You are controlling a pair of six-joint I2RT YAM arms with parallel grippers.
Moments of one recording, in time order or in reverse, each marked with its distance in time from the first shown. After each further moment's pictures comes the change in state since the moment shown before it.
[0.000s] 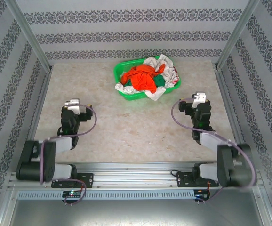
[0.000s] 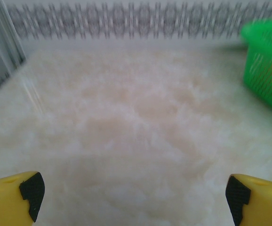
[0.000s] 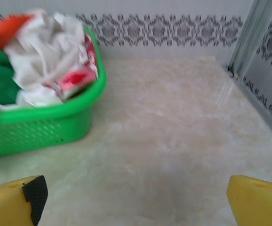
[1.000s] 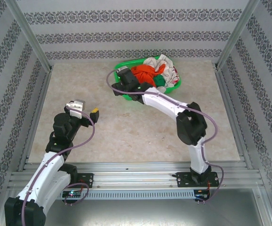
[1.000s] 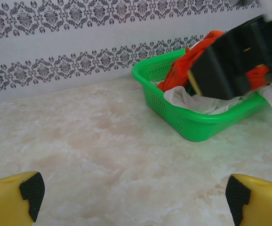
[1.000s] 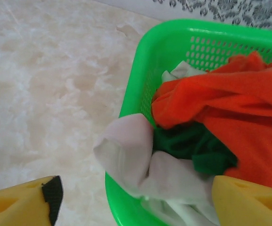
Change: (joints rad) left arm -0.137 -0.560 0.112 -0.650 0.188 0.085; right arm 0.686 0.884 1.429 -0.981 0.183 0.195
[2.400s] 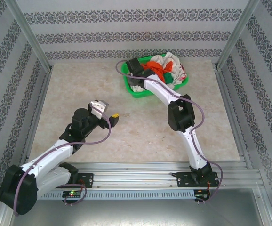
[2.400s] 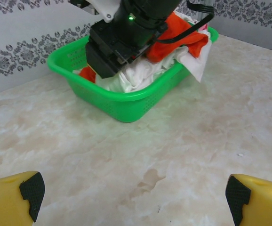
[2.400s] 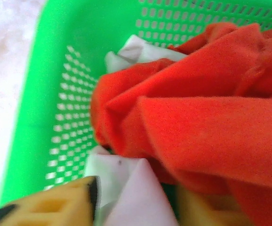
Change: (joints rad) left arm -0.282 0.284 0.059 0.159 0.017 0.027; right arm -0.173 0.284 0.392 -0.279 -0.021 -0.059
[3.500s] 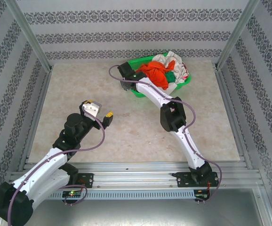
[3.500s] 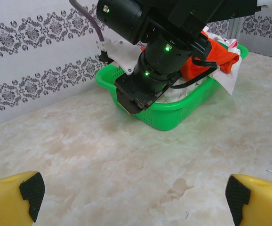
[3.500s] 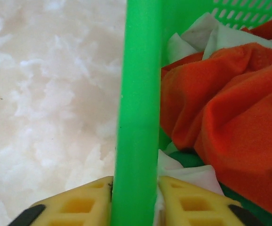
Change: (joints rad) left arm 0.000 -0.193 -0.034 -0.074 -0.116 0.033; right arm 0.048 0.170 0.208 -0.114 0.031 0.041
